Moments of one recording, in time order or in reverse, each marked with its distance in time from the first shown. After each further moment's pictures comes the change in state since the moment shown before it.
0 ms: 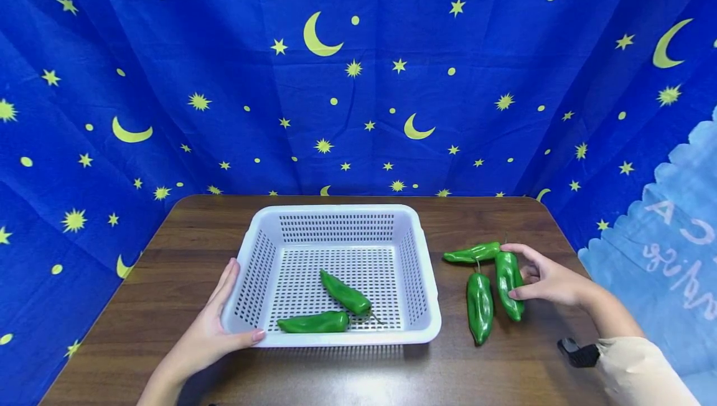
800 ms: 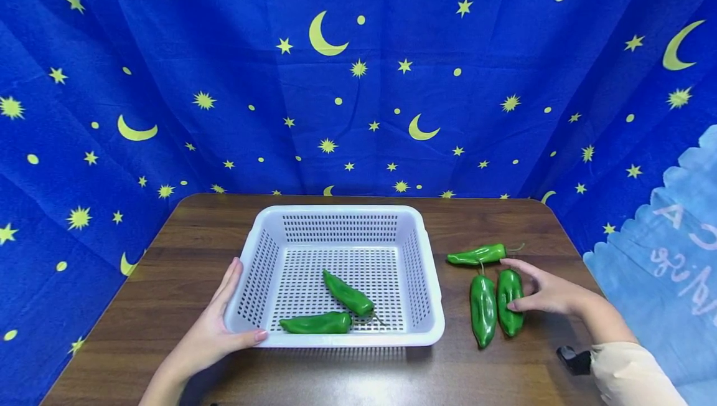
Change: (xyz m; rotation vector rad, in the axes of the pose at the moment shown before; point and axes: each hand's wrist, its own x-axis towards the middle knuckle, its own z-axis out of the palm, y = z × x) left_hand -0.001 -0.001 -0.001 0.001 -0.001 0.011; right_hand 0.006 0.018 0.005 -0.125 -0.012 0.220
